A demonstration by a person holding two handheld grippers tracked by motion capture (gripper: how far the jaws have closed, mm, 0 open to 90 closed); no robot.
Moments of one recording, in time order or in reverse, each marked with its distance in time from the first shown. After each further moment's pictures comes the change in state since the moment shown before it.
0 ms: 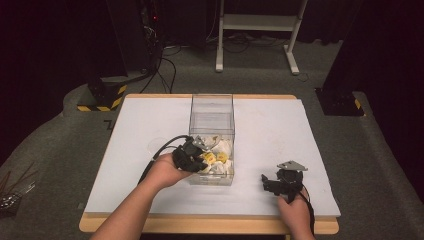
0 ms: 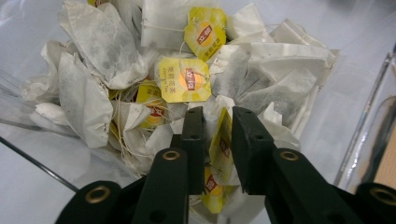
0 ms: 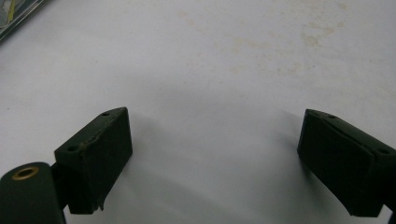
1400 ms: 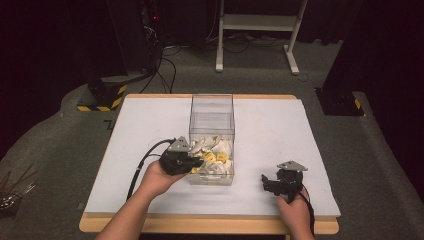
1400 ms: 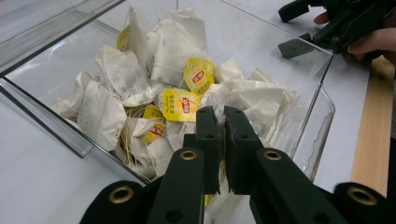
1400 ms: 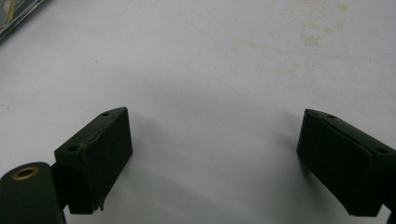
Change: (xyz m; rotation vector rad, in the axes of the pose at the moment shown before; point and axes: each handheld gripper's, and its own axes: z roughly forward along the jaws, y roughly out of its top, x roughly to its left) left arm 0.001 -0.036 -0.023 -0.318 -0.024 -0.063; right arm 0.000 0.000 0.000 -0.002 -0.004 0.001
